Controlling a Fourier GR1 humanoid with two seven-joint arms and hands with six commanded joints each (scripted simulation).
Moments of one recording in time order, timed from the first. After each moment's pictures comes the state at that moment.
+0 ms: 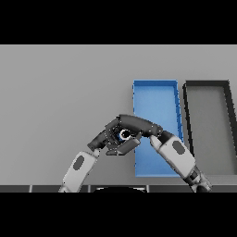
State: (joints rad) left arm -0.20 -0.06 -0.42 -1.58 -0.14 -0.35 0.04; right arm -0.58 -0.23 0.41 -1.84 -0.34 0.48 0.44
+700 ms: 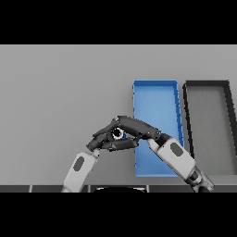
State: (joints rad) left arm -0.18 -0.11 -0.38 -1.60 -0.18 -0.36 -0.04; right arm -0.57 -0.25 0.48 -1.85 -0.33 0.37 0.29
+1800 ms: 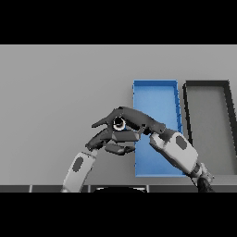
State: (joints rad) left arm -0.16 -0.10 -0.36 -1.59 -0.26 -0.45 0.08; right arm -0.70 -0.26 0.41 -1.89 -0.61 0.19 0.47
